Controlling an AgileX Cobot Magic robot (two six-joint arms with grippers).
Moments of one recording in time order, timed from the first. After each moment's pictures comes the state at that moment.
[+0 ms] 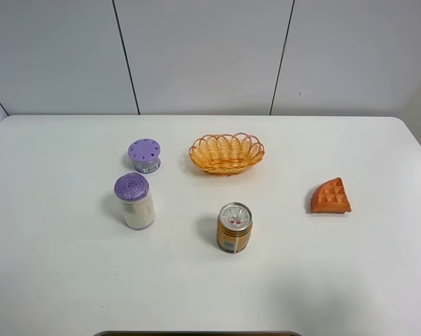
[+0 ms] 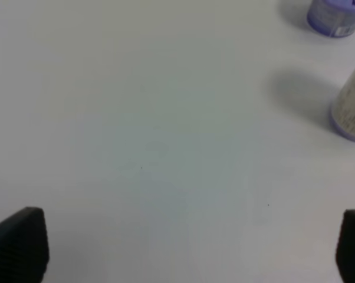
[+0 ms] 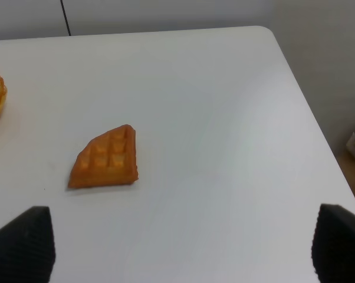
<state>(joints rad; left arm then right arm) 0.02 0.00 -0.44 0.00 1.09 0.01 0.08 0.00 -0.57 -0.17 1.10 0.18</state>
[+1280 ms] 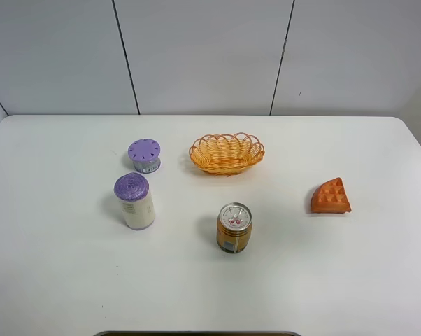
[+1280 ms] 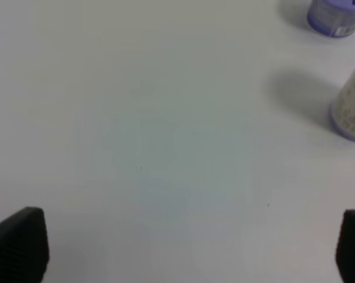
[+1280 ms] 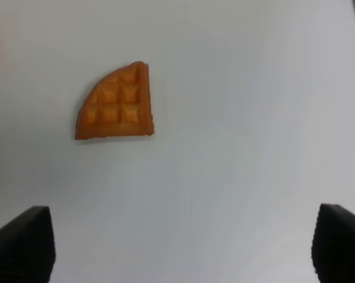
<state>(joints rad) 0.02 0.00 -0.44 0.00 1.09 0.01 0.08 0.90 -0.94 -0.12 1.10 0.20</state>
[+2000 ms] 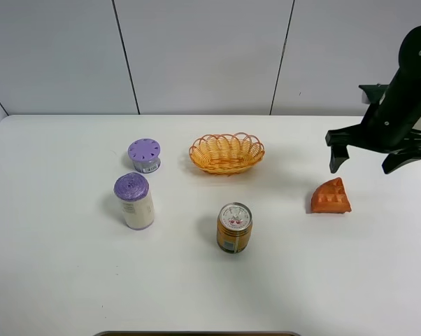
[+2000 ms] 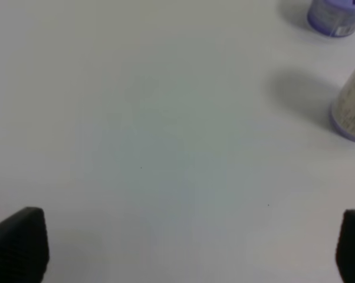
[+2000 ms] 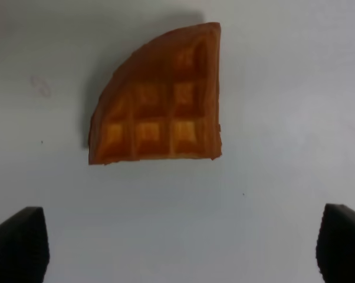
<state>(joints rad) 0.02 0.00 -0.44 0.00 1.09 0.01 0.08 1.73 -1.19 -0.01 1.01 0.18</state>
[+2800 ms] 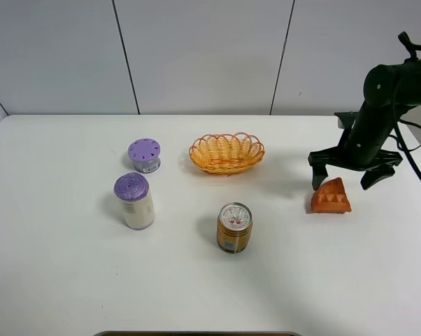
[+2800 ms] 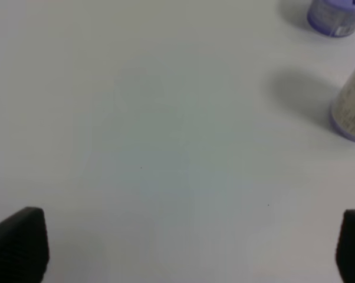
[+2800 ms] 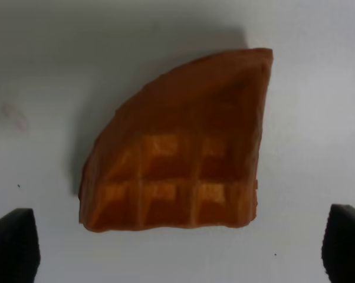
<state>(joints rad) 0.02 0.00 -0.44 0.00 1.09 0.01 0.08 1.90 -1.19 0.02 0.90 0.13</state>
